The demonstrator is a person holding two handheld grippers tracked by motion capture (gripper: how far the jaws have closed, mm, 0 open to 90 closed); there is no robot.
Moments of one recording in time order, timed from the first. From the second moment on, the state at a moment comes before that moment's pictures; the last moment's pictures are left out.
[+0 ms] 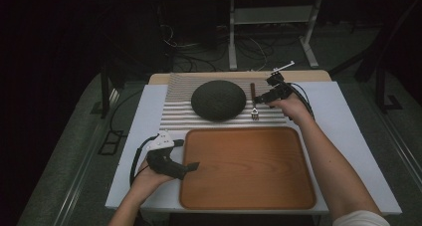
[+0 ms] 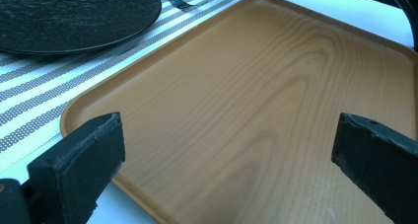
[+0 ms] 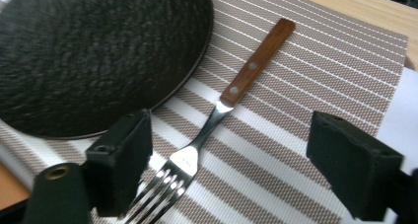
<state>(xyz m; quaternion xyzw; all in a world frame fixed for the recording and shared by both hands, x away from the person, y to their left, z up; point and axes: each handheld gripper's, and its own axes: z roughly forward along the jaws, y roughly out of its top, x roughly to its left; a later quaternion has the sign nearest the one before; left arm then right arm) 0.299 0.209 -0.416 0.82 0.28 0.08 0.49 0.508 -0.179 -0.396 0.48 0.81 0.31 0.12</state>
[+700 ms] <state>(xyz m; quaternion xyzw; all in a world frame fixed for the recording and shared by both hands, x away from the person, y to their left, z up) 0.300 0.209 -0.416 0.82 0.28 0.08 0.49 0.562 -0.147 -0.411 0.54 0.81 0.22 0.06</state>
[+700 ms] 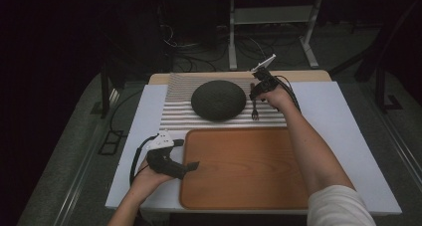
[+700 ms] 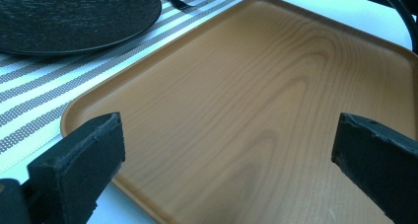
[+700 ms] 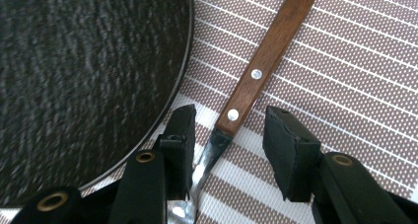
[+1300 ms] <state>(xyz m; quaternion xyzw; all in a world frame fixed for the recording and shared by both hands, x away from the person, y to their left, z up) 0.300 0.210 -0.416 0.82 0.28 0.08 0.49 0.576 -0.128 -0.423 0.56 0.81 0.14 0.05</state>
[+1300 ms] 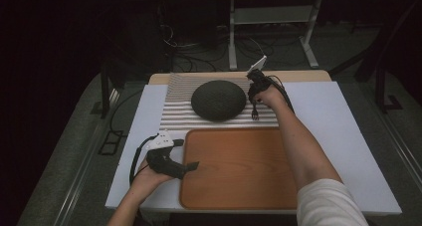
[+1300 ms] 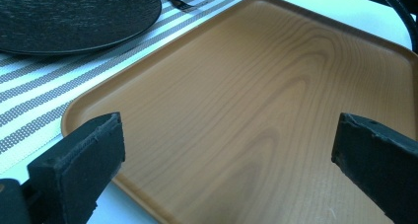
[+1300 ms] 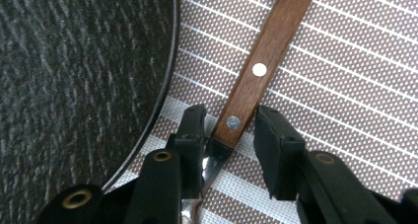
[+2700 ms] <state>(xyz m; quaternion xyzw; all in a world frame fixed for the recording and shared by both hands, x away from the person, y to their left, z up) 0.302 0.211 -0.416 0.82 0.28 0.08 0.49 0.544 -0.179 -0.385 0.55 0.79 0.28 0.04</state>
